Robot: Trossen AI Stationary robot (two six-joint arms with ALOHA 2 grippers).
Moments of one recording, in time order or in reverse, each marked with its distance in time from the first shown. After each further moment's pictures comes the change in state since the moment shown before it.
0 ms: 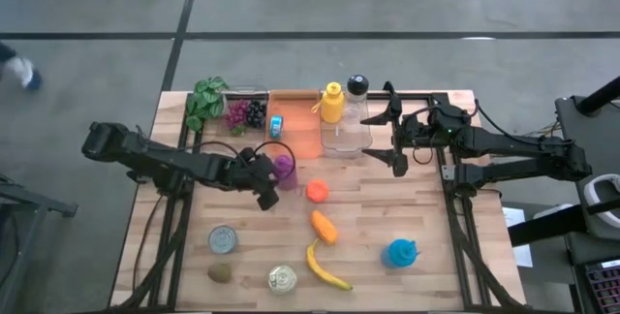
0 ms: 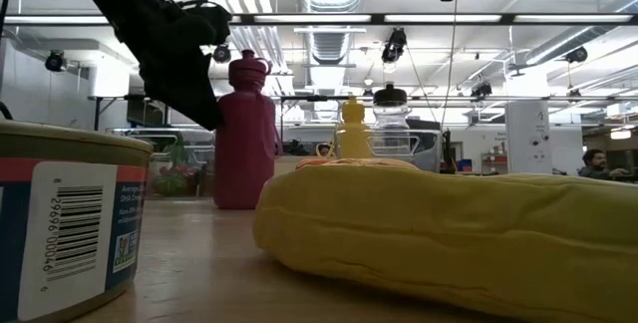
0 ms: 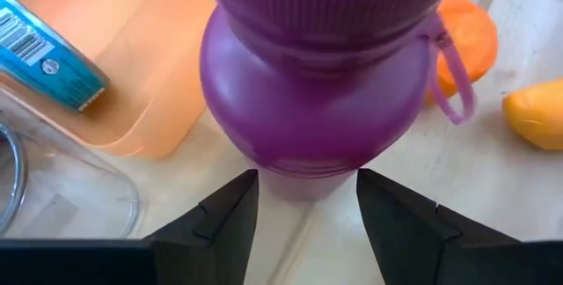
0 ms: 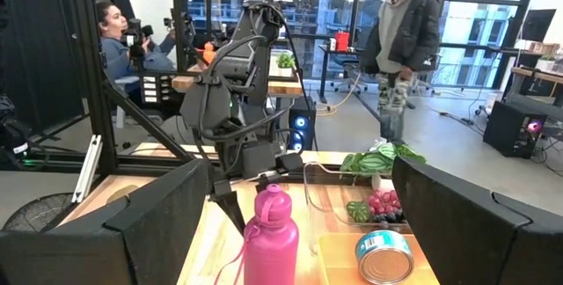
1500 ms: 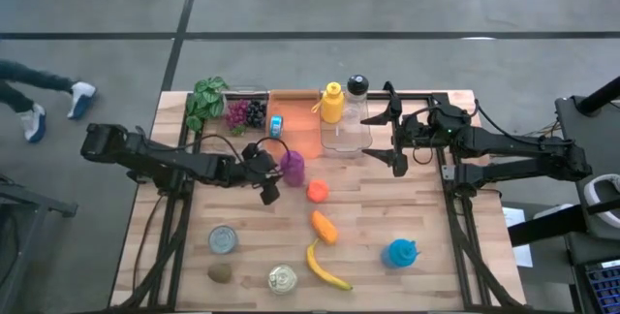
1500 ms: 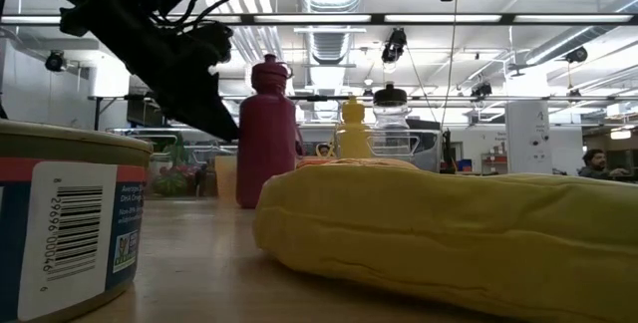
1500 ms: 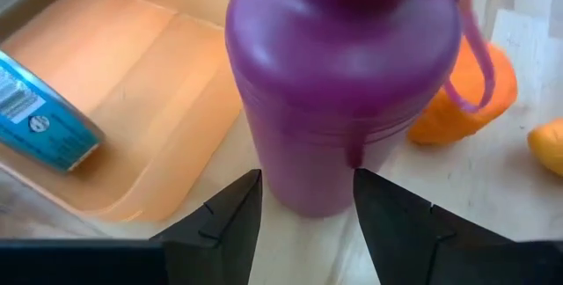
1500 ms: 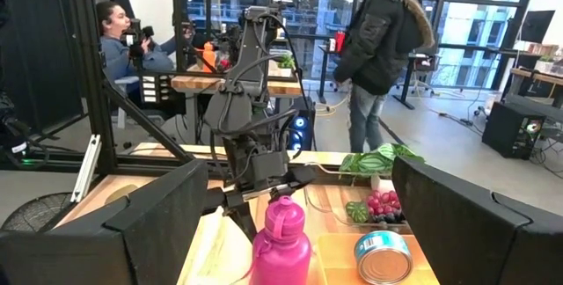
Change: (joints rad) left arm 0.079 -0.016 -0.187 0.382 0.011 0.184; right arm 0.000 0.000 0.000 0.000 0.001 -0.004
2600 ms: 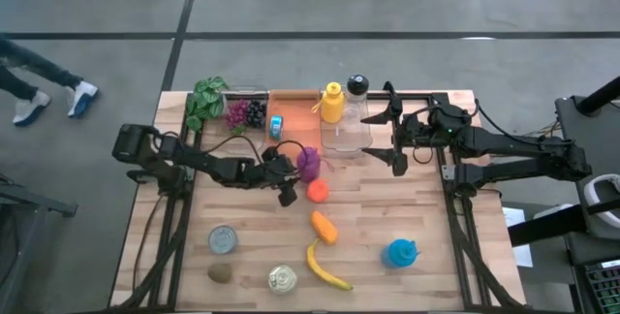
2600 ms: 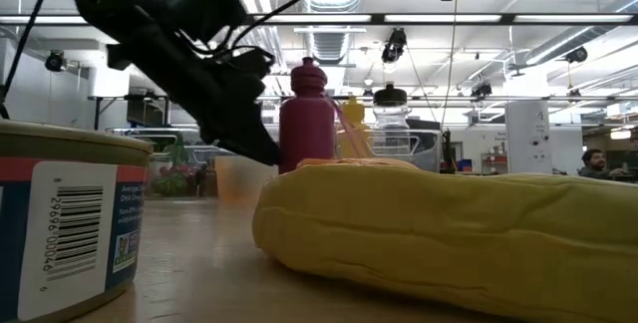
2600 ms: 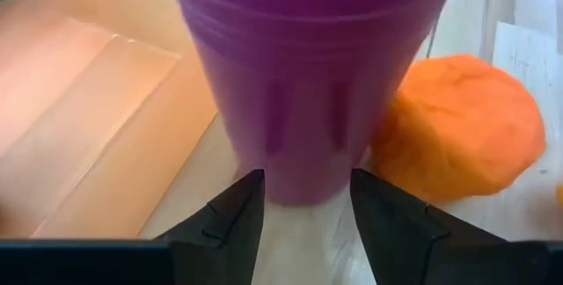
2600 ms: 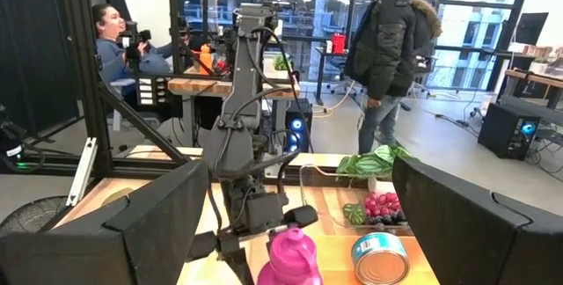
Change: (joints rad) left arm 0.036 0.291 0.067 0.284 0.056 0.072; right arm -0.001 0.000 0.000 0.007 0.009 0.002
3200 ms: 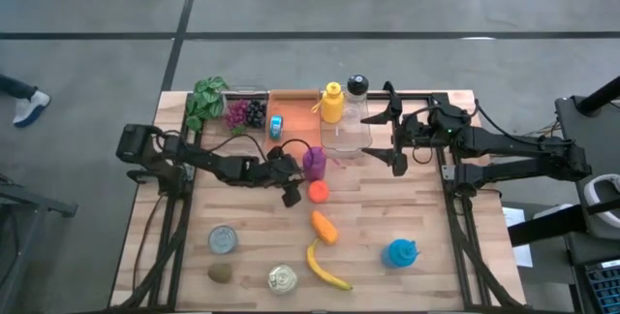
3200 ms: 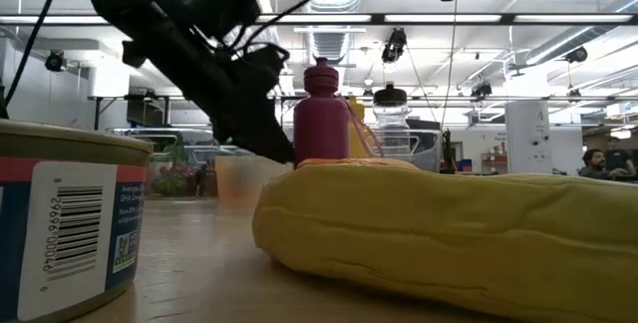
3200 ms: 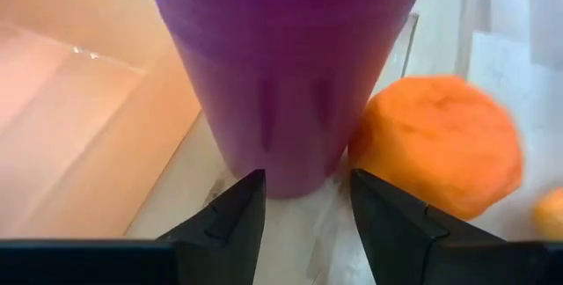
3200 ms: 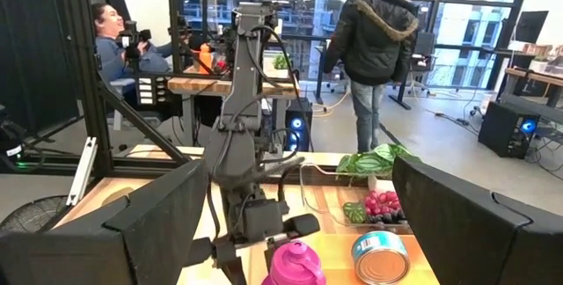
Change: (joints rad) left arm 0.013 0.033 0.065 -0.029 0.060 0.009; right arm 0.001 0.000 0.000 -0.004 0.002 0.002
